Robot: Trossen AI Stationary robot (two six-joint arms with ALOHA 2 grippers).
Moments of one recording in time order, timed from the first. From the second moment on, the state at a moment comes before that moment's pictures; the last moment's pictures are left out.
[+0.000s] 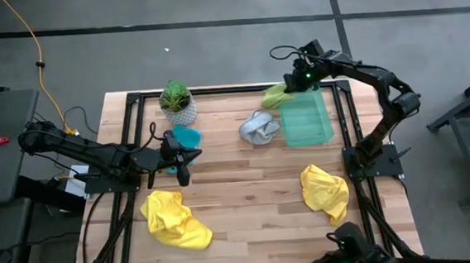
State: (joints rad) left arm -0.15 0.89 0.54 -0.04 -0.57 -0.42; right arm -1.05 1.62 1.14 -0.64 -0.56 0.35
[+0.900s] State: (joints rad) left arm -0.15 0.89 0.54 -0.04 -0.59 -0.42; right arm -1.08 1.55 1.14 -0.95 -0.03 0.18
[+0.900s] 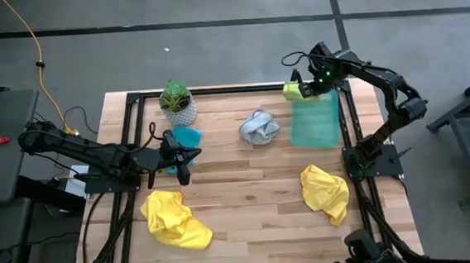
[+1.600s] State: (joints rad) left arm -0.15 0.89 0.54 -0.04 -0.59 -0.42; right arm -1.05 1.55 1.14 -1.02 0.13 0.26
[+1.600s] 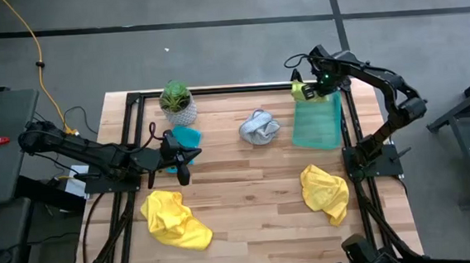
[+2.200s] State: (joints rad) left arm -0.15 0.89 0.54 -0.09 -0.59 -0.42; right arm -1.00 1.56 1.08 -1.02 0.22 0.43
